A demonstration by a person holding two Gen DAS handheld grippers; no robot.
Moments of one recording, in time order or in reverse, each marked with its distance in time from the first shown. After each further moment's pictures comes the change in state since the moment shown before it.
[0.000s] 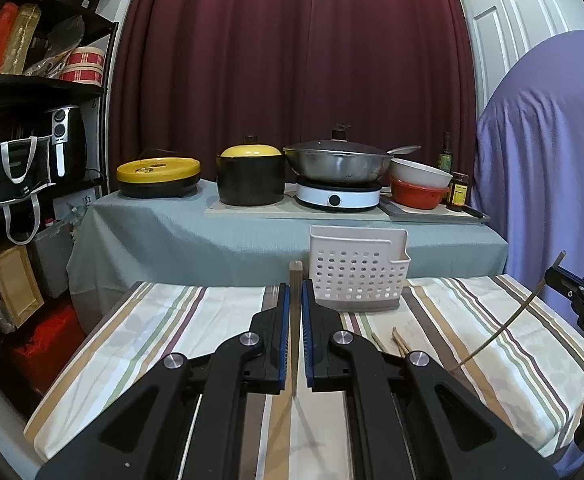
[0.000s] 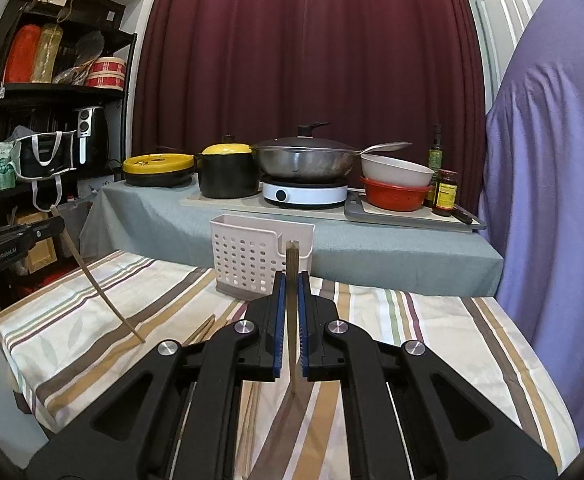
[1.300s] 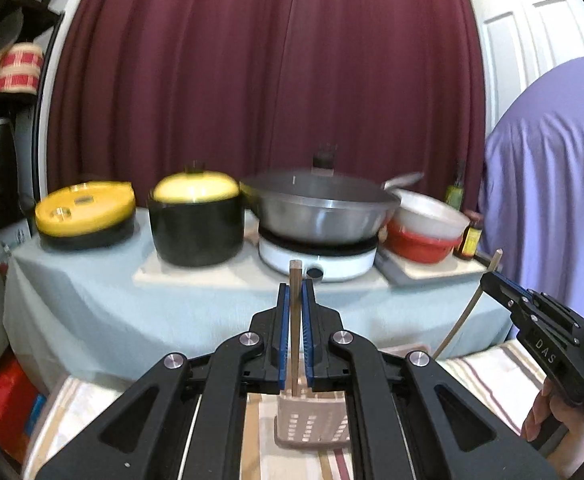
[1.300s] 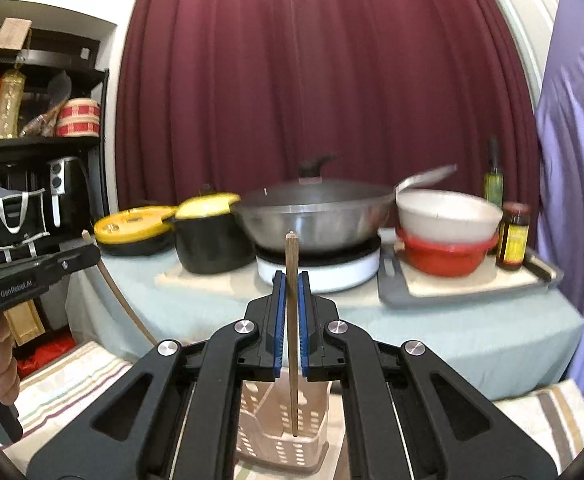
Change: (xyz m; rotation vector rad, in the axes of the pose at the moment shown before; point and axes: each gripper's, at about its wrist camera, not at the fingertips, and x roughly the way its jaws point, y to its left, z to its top) left arm 0.187 -0.007 0.115 -0.012 0.017 -0.118; right arm 0.223 -0.037 0.113 0.098 -0.086 0.090
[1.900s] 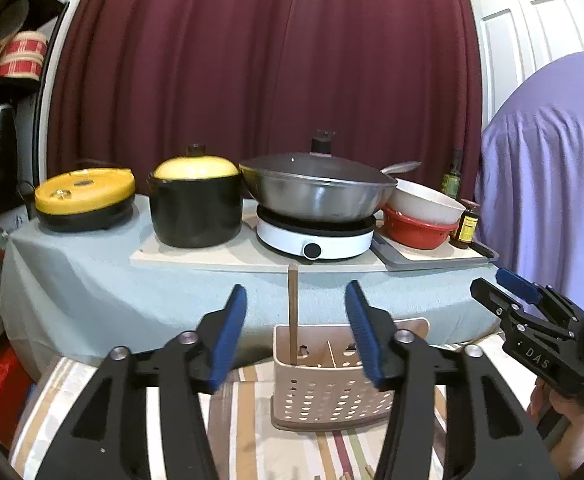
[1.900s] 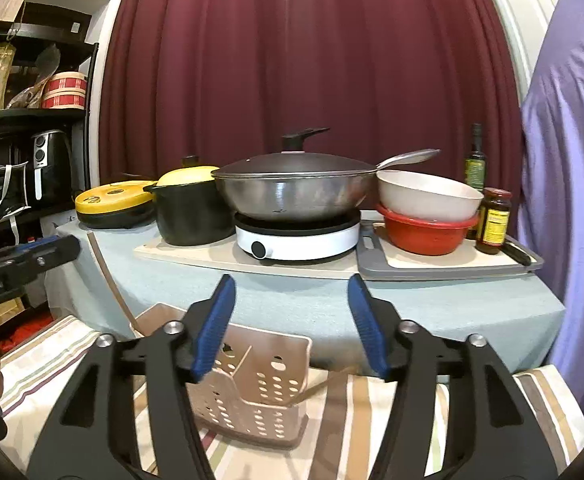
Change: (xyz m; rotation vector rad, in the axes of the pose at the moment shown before) left arm -0.015 -0.003 -0.019 0.005 -0.015 -0.010; right arm -0.012 0.008 -0.019 -0.037 0.044 -0.091
